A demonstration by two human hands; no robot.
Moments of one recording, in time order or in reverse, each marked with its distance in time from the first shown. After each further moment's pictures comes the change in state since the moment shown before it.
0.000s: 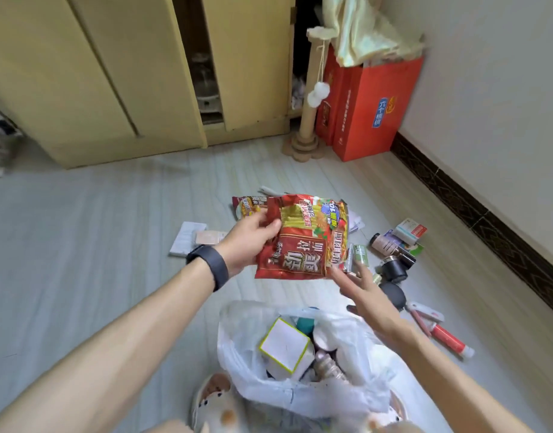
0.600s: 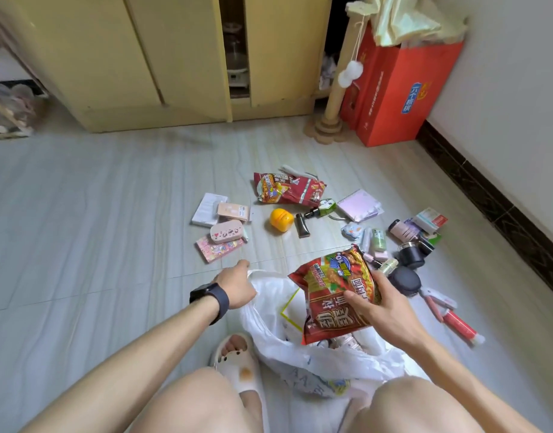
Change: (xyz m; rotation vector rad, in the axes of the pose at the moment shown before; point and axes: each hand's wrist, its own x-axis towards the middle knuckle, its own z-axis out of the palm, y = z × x) left_hand -0.058 -0.134 -0.071 0.942 0.129 -0.420; right_hand -0.027 0.043 0.021 -0.413 0.080 -0.115
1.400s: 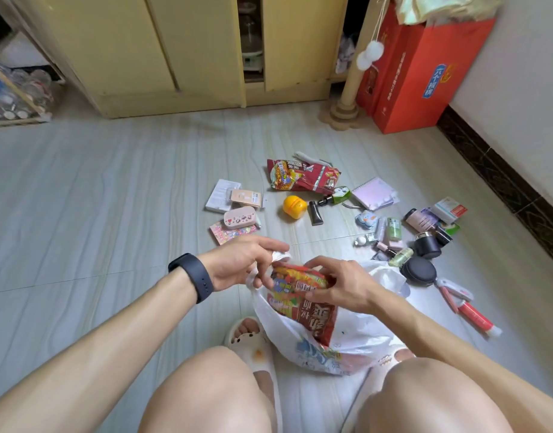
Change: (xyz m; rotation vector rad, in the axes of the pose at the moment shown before) left_hand -0.073 0.031 -0.059 -0.790 -0.362 0.071; right_hand 0.035 -0.045 0.052 -0.414 -0.395 -0.280
